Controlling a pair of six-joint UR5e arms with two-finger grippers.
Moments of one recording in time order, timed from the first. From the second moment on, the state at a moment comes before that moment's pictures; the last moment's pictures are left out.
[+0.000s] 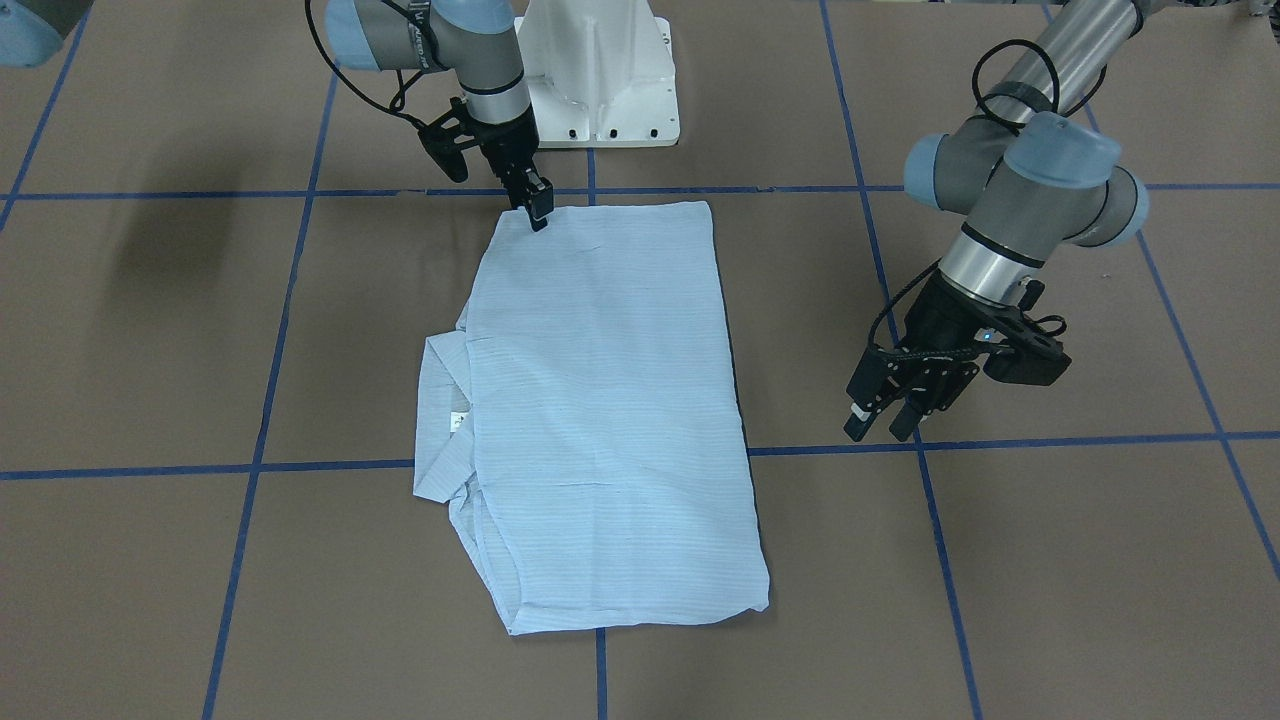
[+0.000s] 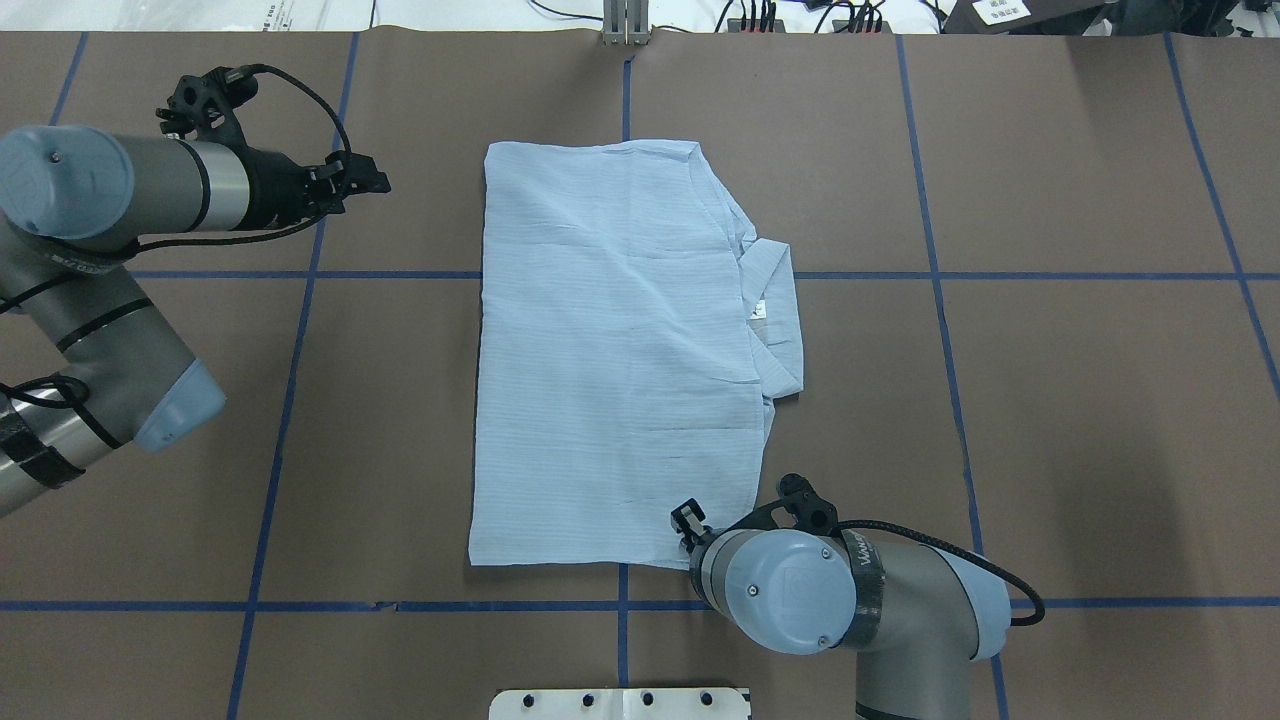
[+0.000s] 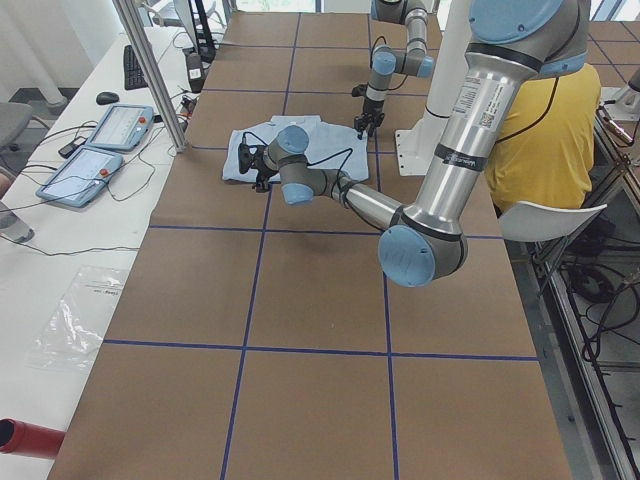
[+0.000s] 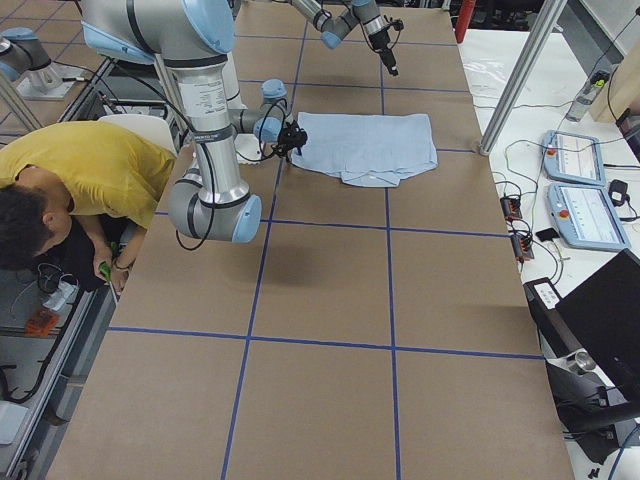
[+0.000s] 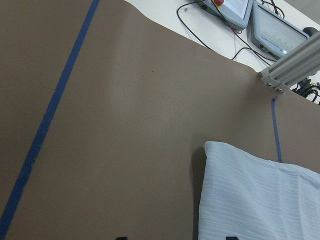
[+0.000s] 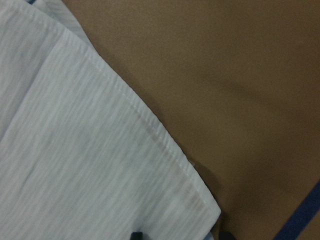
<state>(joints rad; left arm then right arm) -0.84 -1.94 -1.54 -2.47 -1.81 -1.41 0.16 -1.15 1.86 -1.41 1.54 2.45</state>
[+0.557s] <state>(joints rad) -0.84 -1.93 -1.55 -2.47 -1.79 -1.42 0.18 -1.15 1.87 -1.40 1.55 2.45</state>
